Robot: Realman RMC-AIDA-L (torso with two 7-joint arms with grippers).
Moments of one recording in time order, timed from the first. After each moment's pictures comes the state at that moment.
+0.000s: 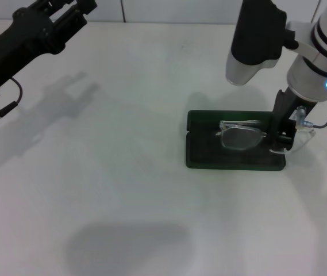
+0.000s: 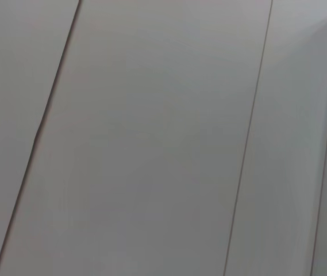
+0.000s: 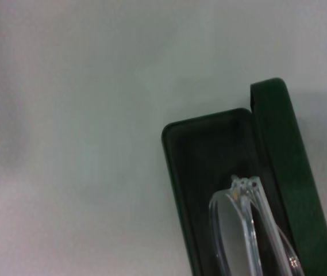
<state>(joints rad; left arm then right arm) -0.43 -2.07 0.85 0.53 1.20 1.49 -1.17 0.96 2.03 -1.61 -1.13 -2.59 -1.63 2.38</state>
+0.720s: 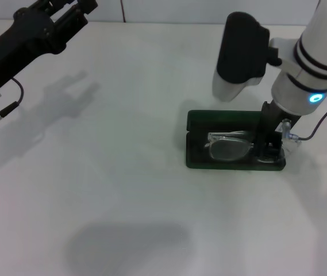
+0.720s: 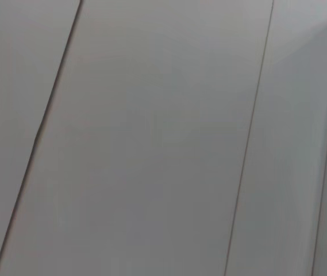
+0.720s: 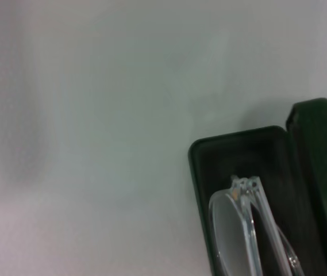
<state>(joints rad) -0.43 -2.07 0.84 0.53 1.20 1.49 -1.16 0.97 2.03 -1.72 -1.09 -2.53 -1.54 2.40</state>
